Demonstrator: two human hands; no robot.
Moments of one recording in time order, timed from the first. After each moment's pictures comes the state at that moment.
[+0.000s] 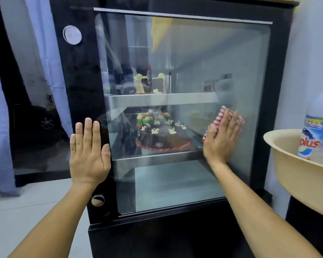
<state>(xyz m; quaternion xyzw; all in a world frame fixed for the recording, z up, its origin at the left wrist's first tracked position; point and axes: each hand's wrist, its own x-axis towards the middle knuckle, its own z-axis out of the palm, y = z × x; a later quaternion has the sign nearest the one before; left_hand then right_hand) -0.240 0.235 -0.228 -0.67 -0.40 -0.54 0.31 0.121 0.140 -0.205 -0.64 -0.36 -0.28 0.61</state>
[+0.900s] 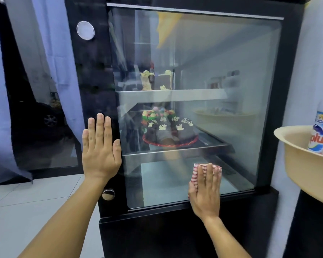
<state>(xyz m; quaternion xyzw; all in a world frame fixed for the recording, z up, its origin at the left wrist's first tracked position) -0.239 0.237 -0.231 -0.67 -0.39 -0.55 0.31 0.079 0.141 -0.405 -0.64 -0.52 -0.35 0.45</state>
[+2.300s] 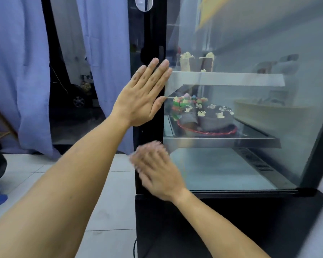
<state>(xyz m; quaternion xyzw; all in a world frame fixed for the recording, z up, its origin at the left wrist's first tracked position) -0.280 0.236 -0.117 -0.76 -0.26 -0.35 0.49 -0.142 0.190 -0.331 -0.41 -0.76 -0.42 0.26</state>
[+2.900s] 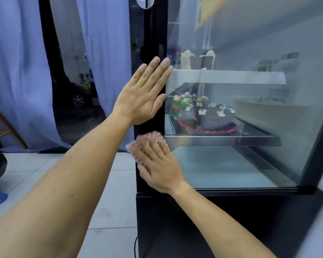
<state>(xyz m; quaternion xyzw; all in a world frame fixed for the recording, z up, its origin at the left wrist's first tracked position) -0.279 0.235 -0.119 -0.76 -0.26 -0.36 0.48 -0.151 0.188 -0.313 -0.41 -0.75 -0.41 0.33</state>
